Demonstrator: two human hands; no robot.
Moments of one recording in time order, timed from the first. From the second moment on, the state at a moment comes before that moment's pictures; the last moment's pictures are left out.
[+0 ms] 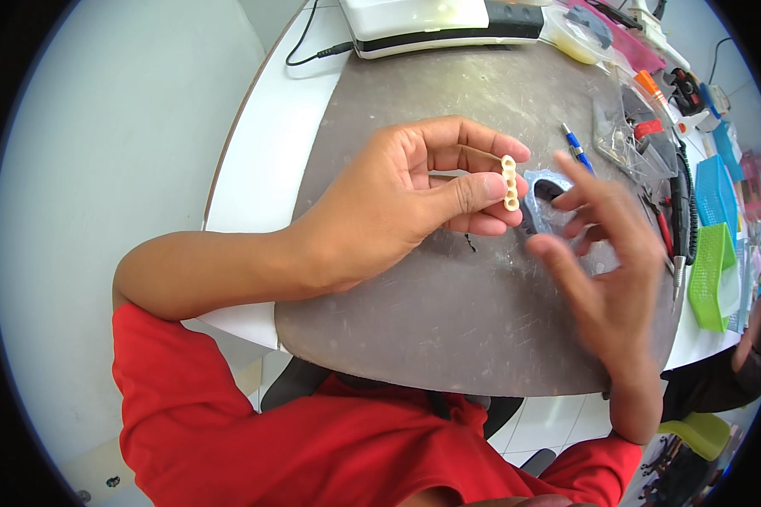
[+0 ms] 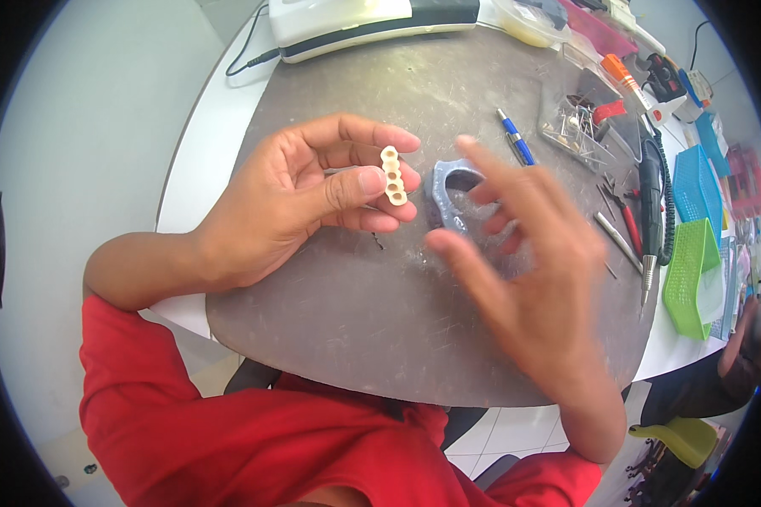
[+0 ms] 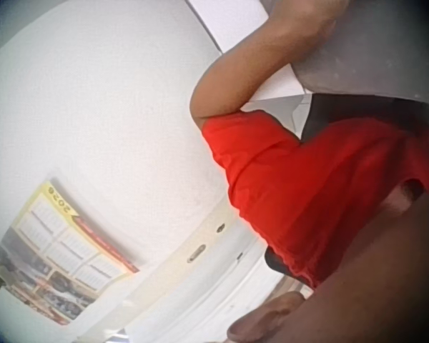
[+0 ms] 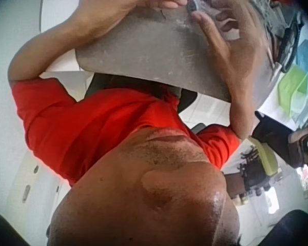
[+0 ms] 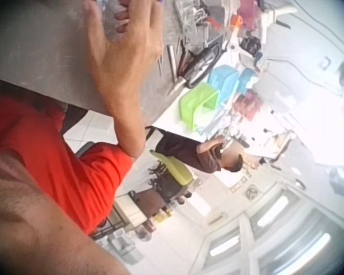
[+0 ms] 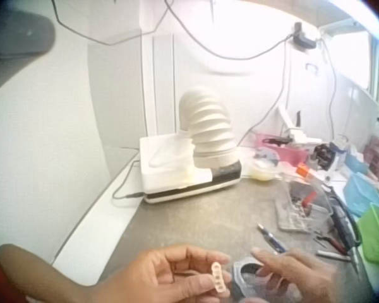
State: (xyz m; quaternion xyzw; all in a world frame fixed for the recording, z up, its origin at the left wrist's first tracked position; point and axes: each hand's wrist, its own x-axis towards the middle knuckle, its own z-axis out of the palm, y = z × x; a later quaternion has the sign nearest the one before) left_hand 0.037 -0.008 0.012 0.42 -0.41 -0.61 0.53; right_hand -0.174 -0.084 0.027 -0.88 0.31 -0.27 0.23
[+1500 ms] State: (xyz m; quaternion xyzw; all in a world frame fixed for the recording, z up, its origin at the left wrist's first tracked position) left_hand 0.038 -0.003 0.004 0.34 -0.36 -0.69 0.53; right_hand -0.206 -0.099 0.026 -0.73 0.17 -0.46 0.47
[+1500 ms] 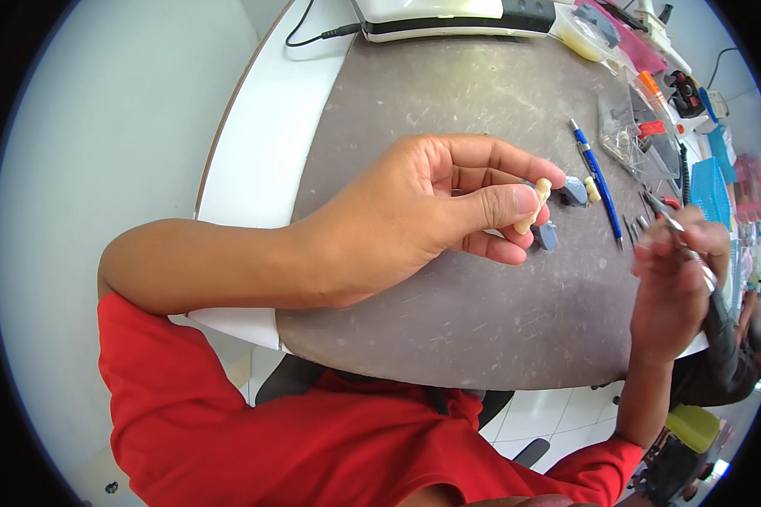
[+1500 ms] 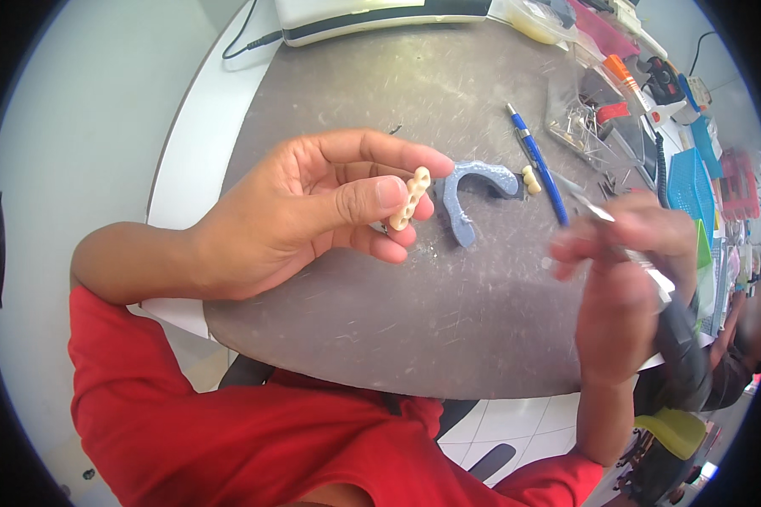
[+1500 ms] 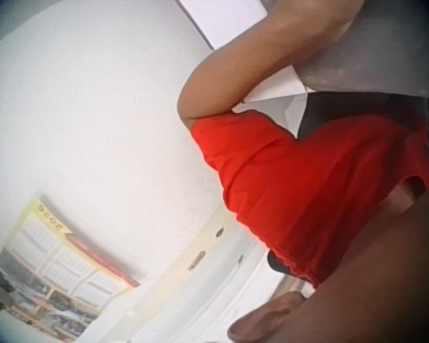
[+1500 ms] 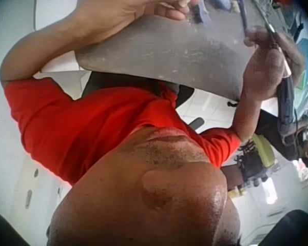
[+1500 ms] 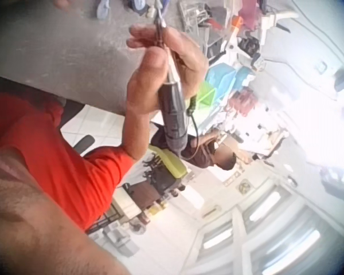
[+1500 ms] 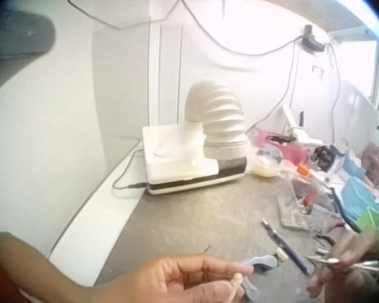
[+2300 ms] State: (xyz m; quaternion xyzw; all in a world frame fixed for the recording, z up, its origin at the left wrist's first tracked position) left_hand 0.034 -0.007 -0.005 0.34 -0.35 -0.68 0.55; right_hand -0.180 -0.091 0.006 -0.84 0.09 -0.33 0.41
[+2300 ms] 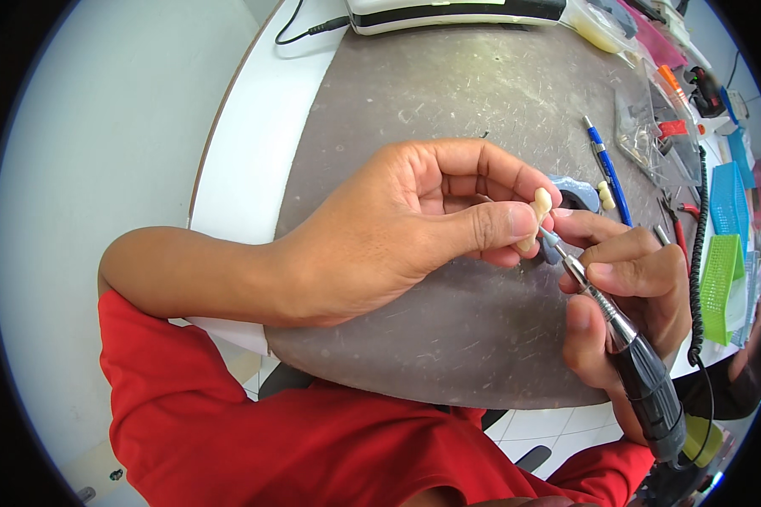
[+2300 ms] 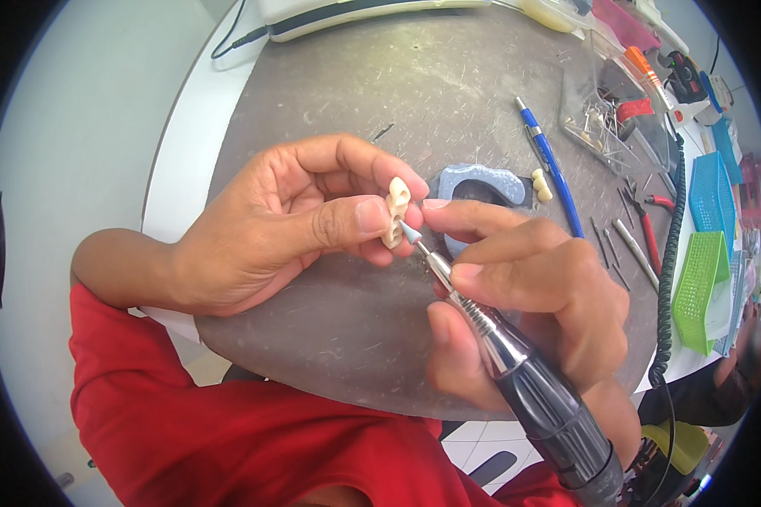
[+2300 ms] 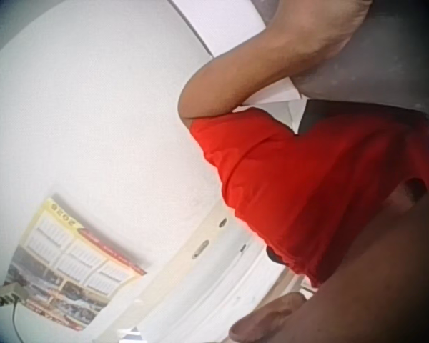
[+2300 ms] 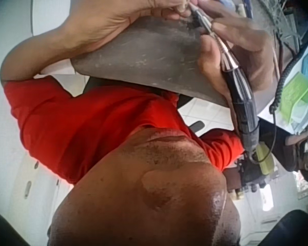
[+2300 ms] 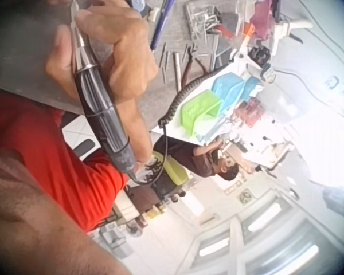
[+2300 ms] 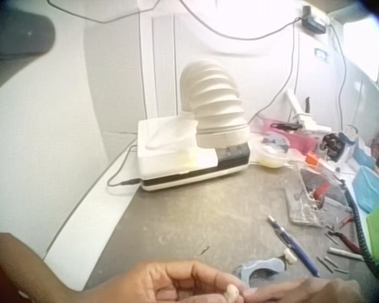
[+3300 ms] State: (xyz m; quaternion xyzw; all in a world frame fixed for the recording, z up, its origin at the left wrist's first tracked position) left_hand 0.033 -0.006 0.002 0.39 -0.36 -0.67 0.52; right_hand -0.178 -0.089 0.011 -0.85 0.07 -0.34 0.39
